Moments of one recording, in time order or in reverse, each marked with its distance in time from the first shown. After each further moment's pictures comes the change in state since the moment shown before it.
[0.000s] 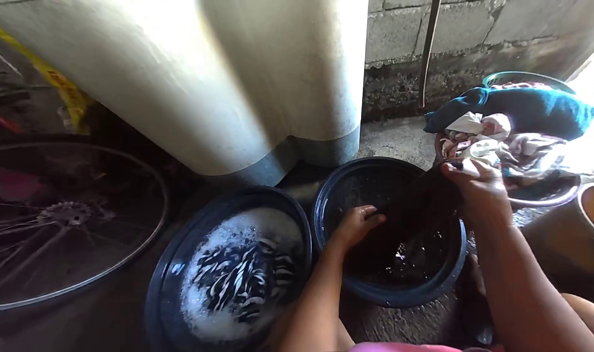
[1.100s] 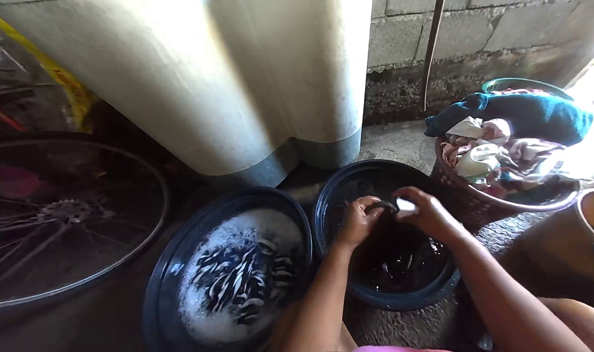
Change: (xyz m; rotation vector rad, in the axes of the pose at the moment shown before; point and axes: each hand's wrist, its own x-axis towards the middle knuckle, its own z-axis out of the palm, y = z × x) left_hand 0.005 0.006 0.011 0.014 0.282 0.258; right_hand -0.024 0.033 0.028 -0.476 -0.709 -0.022
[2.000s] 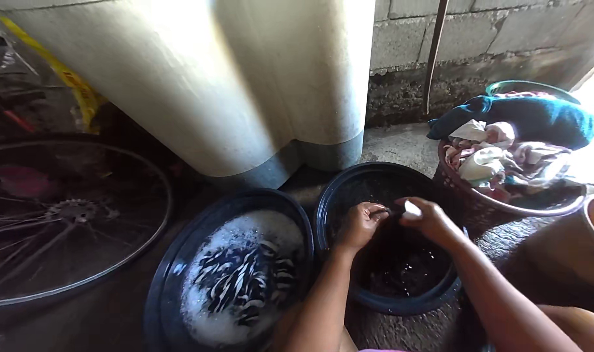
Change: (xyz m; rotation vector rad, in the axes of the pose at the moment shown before) left_hand -0.001 0.000 0.000 0.099 -0.024 -0.028; right_hand -0.001 0.021 0.005 0.045 0.005 0.069
